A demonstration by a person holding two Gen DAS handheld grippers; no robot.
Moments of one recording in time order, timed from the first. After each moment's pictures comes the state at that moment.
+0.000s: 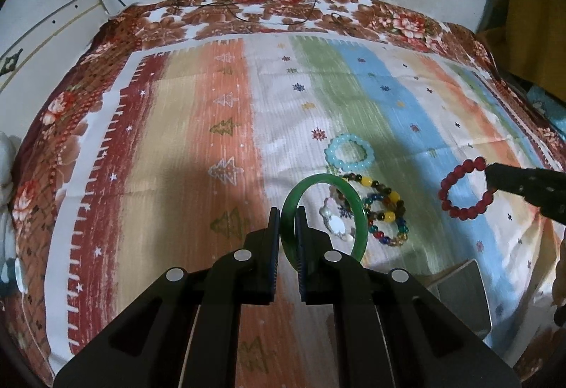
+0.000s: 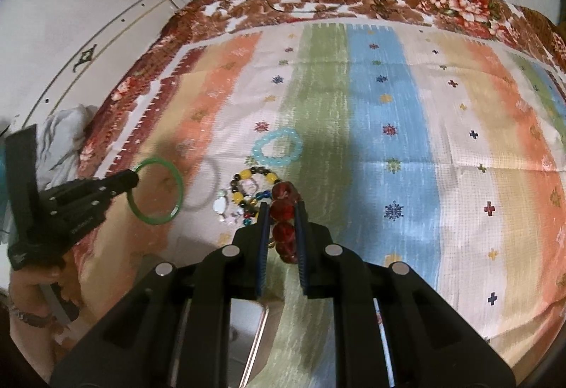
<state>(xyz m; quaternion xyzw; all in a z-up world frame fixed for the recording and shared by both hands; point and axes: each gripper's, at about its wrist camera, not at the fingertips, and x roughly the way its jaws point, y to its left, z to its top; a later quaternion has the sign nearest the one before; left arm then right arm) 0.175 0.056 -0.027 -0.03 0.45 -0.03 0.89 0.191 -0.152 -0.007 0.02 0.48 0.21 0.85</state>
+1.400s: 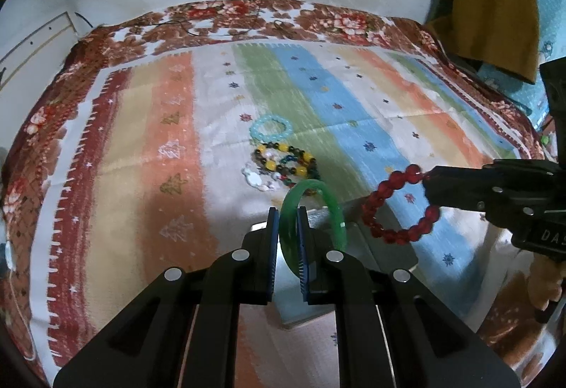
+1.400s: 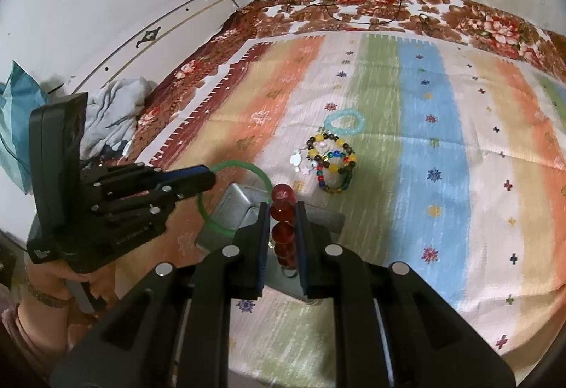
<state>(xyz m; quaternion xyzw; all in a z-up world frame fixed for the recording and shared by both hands) 0.088 0.000 -0.007 -0.02 0.43 -0.12 0.90 0.088 -0.141 0.013 0.01 0.44 0.30 0.84</state>
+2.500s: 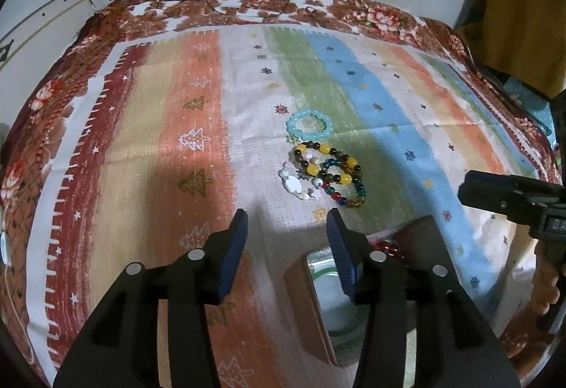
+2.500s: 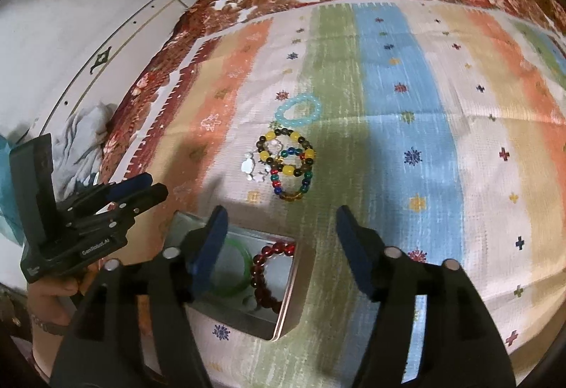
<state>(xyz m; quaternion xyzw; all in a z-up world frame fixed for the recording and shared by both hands) 0.135 0.035 -0.031 -0.04 0.46 -0.07 0.88 0.149 -0.161 -0.022 0.07 0.50 0.23 0.83</state>
